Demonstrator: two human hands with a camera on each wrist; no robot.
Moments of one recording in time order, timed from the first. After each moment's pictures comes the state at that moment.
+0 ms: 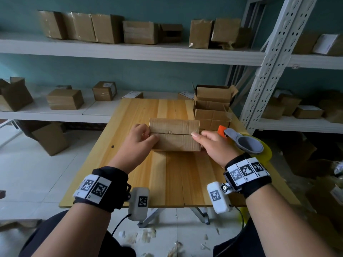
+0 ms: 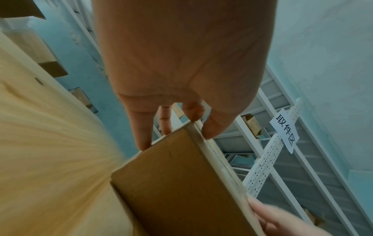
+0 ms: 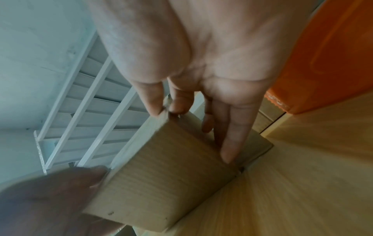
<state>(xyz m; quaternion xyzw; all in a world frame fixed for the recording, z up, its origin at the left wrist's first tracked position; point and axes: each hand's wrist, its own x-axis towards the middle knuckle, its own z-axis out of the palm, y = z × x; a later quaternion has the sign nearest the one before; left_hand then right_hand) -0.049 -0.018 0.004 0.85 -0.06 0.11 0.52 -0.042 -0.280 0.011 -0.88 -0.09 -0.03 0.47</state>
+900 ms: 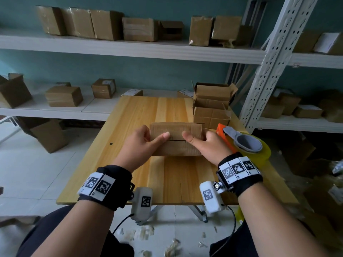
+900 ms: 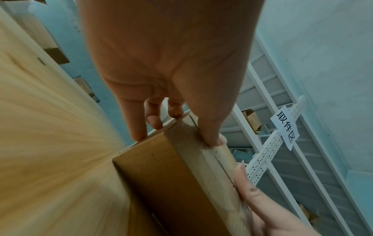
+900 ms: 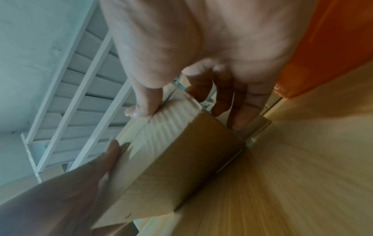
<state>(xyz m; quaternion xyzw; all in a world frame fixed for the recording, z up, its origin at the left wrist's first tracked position) -0.049 -0.026 -0.007 0.89 -0.05 0.10 0.45 -0.043 -0.269 0.008 -0.92 -0.03 -0.01 0.40</state>
